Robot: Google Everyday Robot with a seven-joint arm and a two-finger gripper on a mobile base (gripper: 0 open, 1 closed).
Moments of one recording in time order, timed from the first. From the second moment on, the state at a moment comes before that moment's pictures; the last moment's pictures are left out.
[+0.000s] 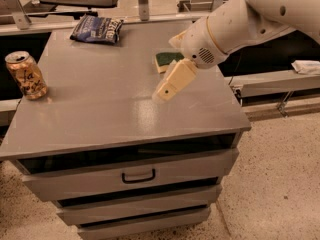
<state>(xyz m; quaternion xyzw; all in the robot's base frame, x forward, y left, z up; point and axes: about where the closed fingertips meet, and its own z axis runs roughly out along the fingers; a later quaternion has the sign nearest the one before) 0.556 -0.013 0.939 -0.59 0.70 0.18 0.36</state>
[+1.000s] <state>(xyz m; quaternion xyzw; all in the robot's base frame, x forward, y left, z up) 0.588 0.039 0.936 -0.57 0.67 0.23 0.41</state>
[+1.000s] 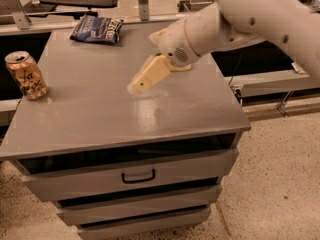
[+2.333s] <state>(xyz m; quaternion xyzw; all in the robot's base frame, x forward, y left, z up) 0.660 0.287 0.929 -0.57 0.53 0.37 0.51</state>
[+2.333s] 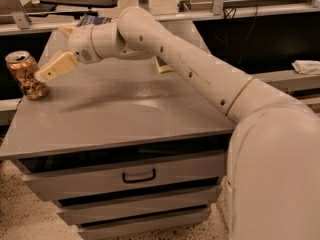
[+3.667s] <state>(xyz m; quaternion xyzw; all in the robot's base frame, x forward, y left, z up) 0.614 0.370 0.898 -0.63 0.47 0.42 0.45</state>
